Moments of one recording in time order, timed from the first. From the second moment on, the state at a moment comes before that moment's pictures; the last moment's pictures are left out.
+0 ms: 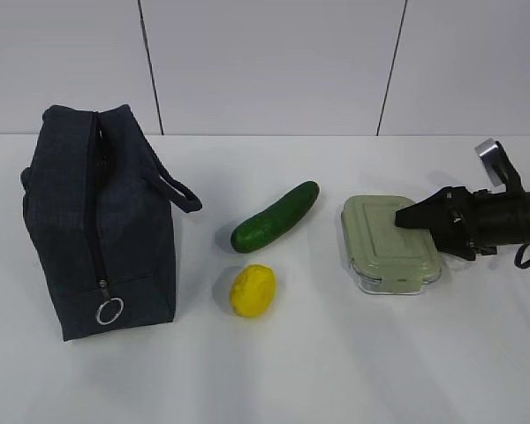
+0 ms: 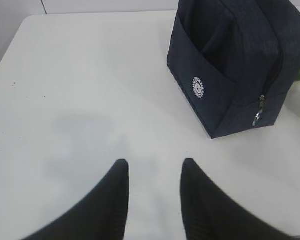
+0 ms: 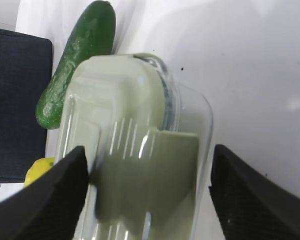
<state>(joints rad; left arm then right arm) -0.01 0.01 -0.52 -0.04 1.10 0.02 -0.29 2.22 -1.17 1.46 1.03 -1.39</state>
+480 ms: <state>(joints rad) -0.01 0.01 -0.52 -0.04 1.10 0.02 -0.29 2.22 -1.17 1.48 1.04 -1.39</state>
